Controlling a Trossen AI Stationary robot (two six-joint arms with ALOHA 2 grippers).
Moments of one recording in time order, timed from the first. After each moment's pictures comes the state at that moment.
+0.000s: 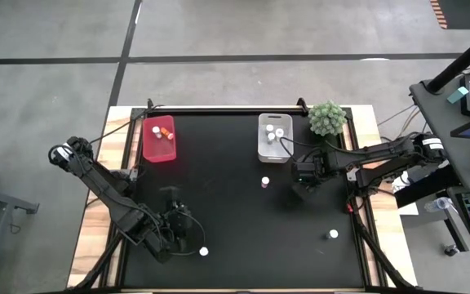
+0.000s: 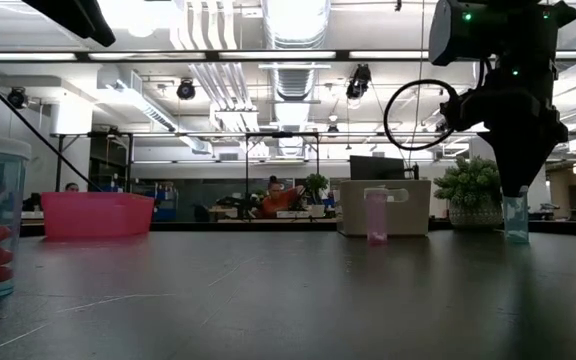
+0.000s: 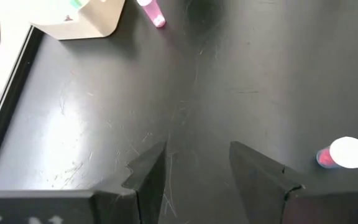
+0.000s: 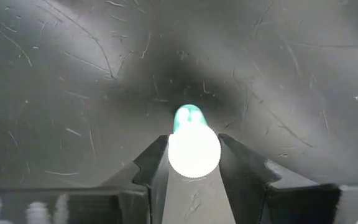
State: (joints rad) left arm -0.74 1.46 1.22 -1.00 -0.70 -0.70; right arm 0.03 1.31 0.78 -0.93 0.06 0.86
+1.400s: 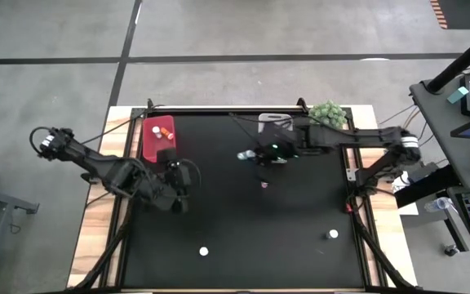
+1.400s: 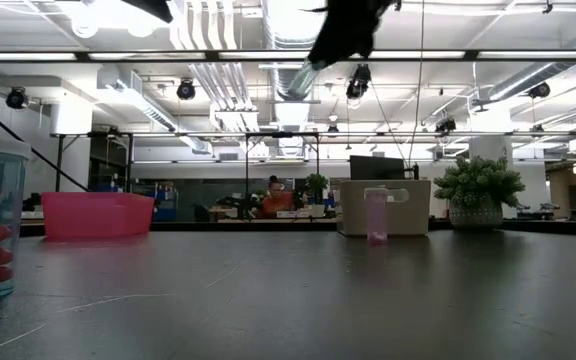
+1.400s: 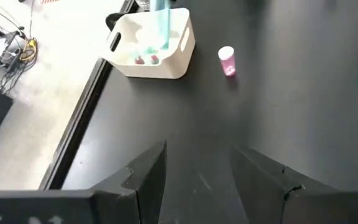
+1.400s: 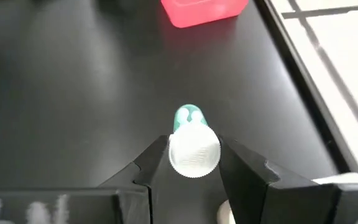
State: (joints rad) left arm -0.44 1.20 1.23 -0.95 -0.69 -0.33; right arm -0.07 1.59 1.49 -0.69 0.13 0.04
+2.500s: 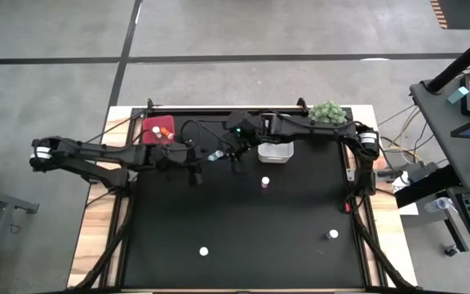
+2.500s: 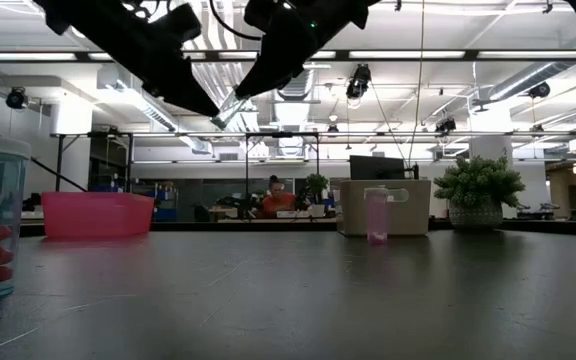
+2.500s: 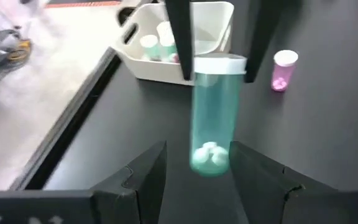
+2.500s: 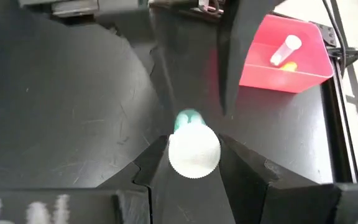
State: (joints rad) left arm 0.04 1.10 0.73 -0.20 -0.35 0.02; right arm -0.19 1.92 1.72 -0.52 -0.22 -0.40
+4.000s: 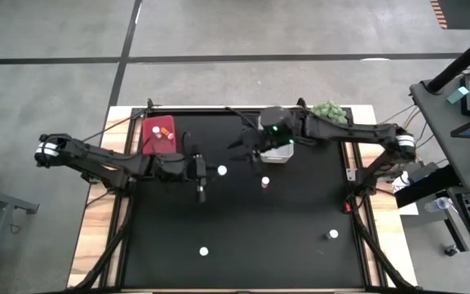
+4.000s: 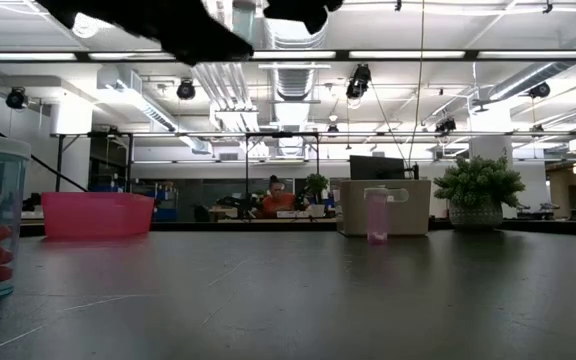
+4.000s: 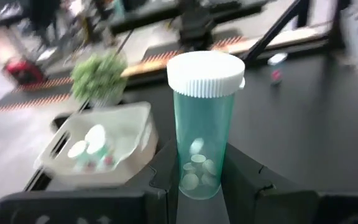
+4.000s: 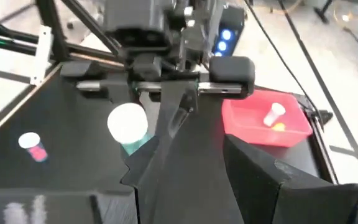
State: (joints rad) left arm -0.12 1.16 0.72 0.19 -0.23 0.17; right arm -0.12 1.59 1.47 -0.31 -0.26 -0.27
